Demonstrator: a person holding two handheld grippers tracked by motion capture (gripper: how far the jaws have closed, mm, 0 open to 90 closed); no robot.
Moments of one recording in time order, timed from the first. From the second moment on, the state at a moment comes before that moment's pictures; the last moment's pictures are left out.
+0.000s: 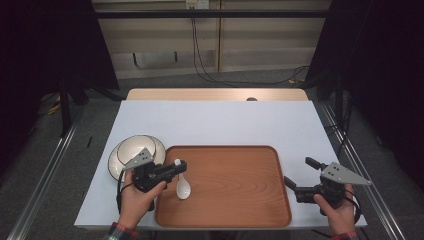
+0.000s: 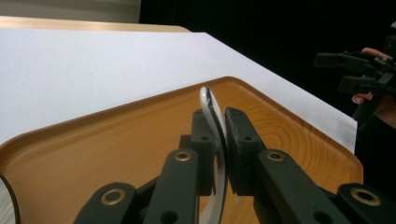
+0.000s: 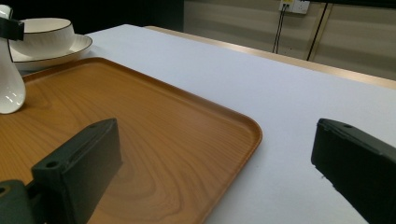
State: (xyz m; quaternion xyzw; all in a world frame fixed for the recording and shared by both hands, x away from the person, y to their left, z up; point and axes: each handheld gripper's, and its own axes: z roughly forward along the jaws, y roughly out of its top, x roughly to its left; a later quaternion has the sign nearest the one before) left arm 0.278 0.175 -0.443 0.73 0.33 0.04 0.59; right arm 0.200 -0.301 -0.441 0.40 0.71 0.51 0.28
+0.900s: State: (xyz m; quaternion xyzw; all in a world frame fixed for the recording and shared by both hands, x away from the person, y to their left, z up) left arm 0.289 0.171 -0.455 0.74 0.34 0.07 0.57; right arm 0.198 -0.303 -0.442 0.40 0.71 0.51 0.28
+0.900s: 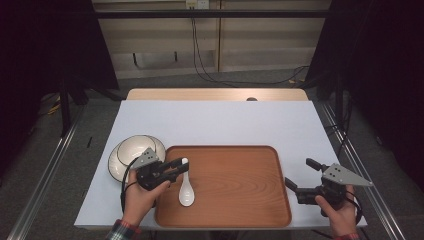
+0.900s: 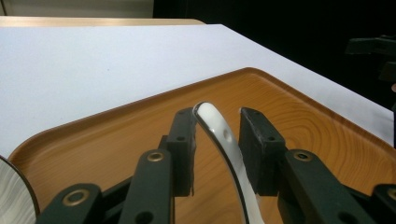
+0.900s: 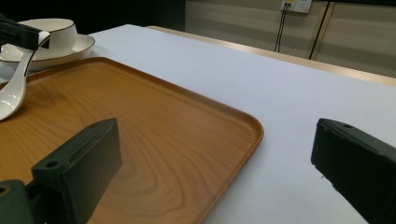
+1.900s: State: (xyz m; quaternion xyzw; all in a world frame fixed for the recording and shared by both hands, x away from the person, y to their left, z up) left arm 0.292 0.175 -0.450 0.73 0.35 0.09 0.58; right arm 0.196 -0.303 -0.442 0.40 0.71 0.51 0.28
